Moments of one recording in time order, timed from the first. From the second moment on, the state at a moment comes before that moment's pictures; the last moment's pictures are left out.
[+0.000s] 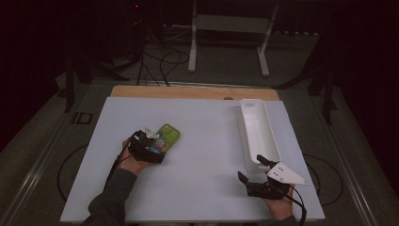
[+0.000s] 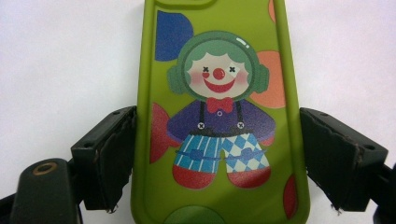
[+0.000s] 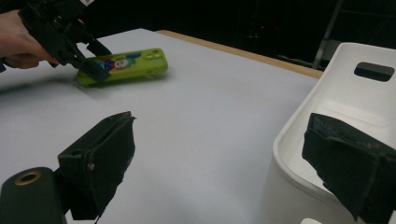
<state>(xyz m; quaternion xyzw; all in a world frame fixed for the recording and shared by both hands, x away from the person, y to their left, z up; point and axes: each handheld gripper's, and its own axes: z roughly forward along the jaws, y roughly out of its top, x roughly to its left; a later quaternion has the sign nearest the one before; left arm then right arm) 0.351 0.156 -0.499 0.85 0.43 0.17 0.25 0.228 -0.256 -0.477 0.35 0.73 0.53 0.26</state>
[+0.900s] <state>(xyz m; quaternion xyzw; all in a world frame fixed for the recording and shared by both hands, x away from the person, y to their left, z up) 0.336 0.142 -0.455 0.83 0.40 0.23 0.31 0.227 -0.257 -0.477 0.35 0.73 0.53 0.26</state>
